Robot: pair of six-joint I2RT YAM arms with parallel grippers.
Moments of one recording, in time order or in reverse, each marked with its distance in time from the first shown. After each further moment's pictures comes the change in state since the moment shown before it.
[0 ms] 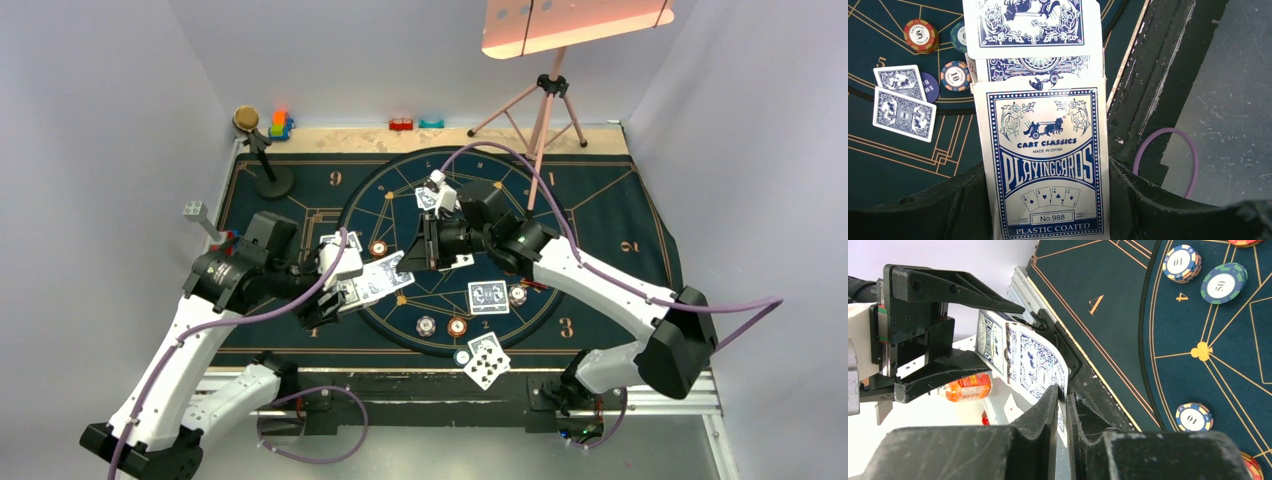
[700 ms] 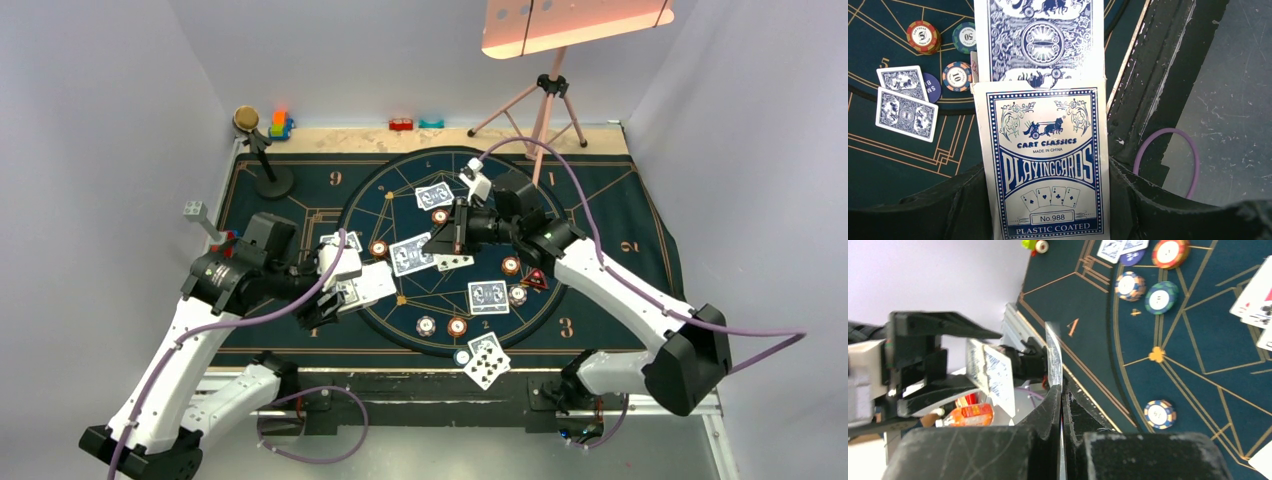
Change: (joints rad) left arm 0.000 -0.010 0.000 0.000 -0.001 0.000; right arm -0.152 -0.098 -0.063 -0.007 -0.014 0.018
